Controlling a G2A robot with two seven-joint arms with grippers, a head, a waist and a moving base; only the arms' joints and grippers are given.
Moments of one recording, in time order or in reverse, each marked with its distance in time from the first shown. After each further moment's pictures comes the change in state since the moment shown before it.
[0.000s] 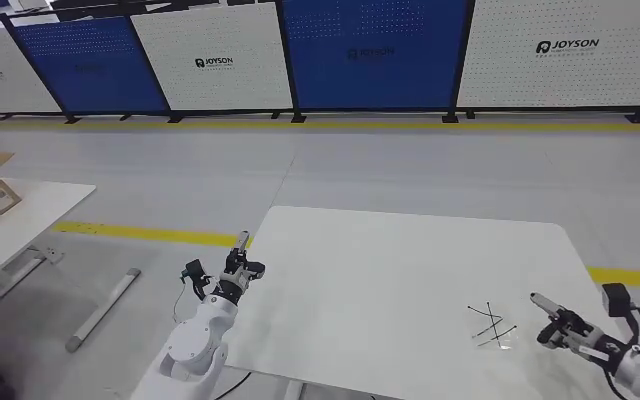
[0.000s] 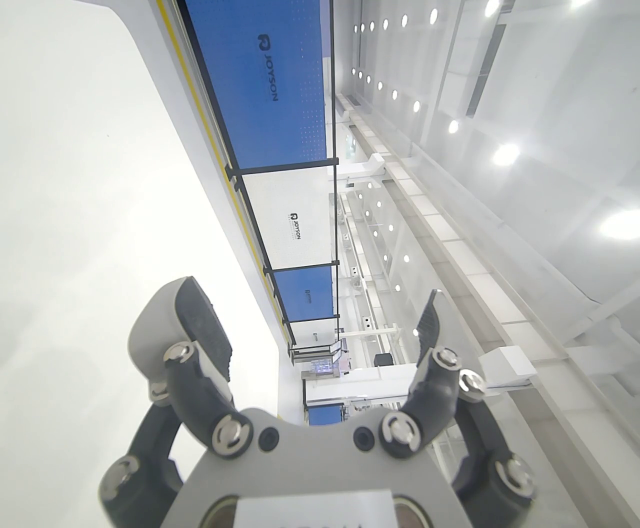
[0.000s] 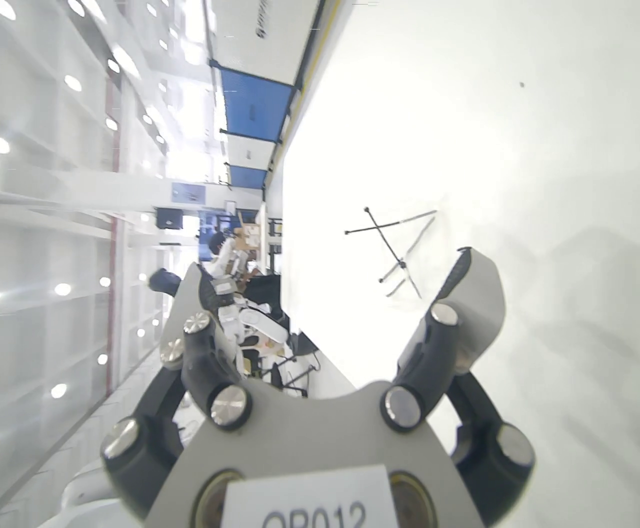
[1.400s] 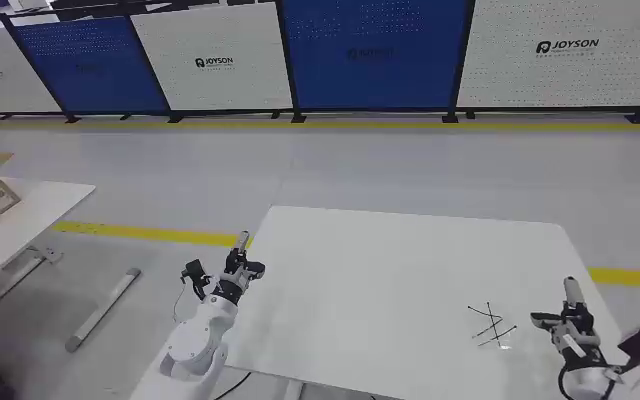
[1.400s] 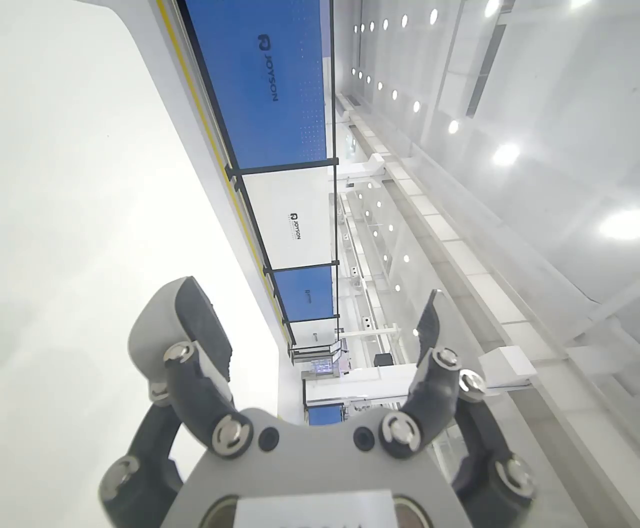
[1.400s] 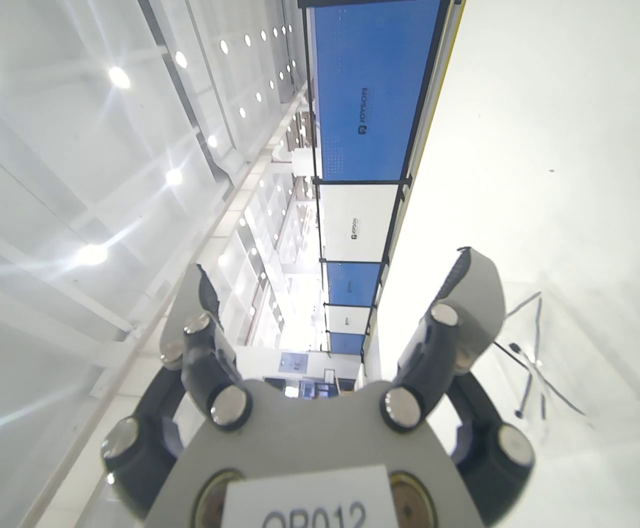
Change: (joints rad) left arm 0.000 0.000 0.000 0.000 0.000 0.000 0.000; right arm -0.268 -0.103 -0.122 -0.260 0.377 -0.074 -0.918
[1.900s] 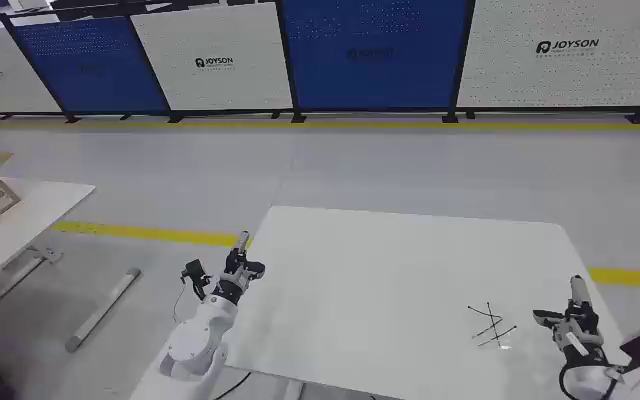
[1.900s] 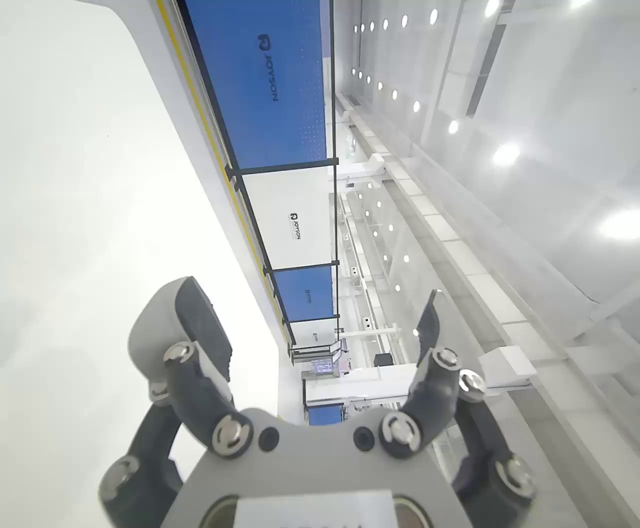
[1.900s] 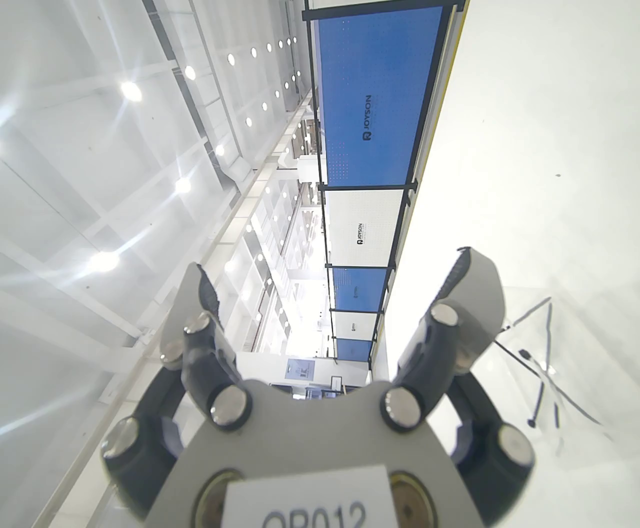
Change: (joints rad) left arm 0.000 0.000 0.000 0.000 0.000 0.000 0.000; right arm 0.008 -0.013 -0.032 -0.015 0.030 -0.017 -0.146
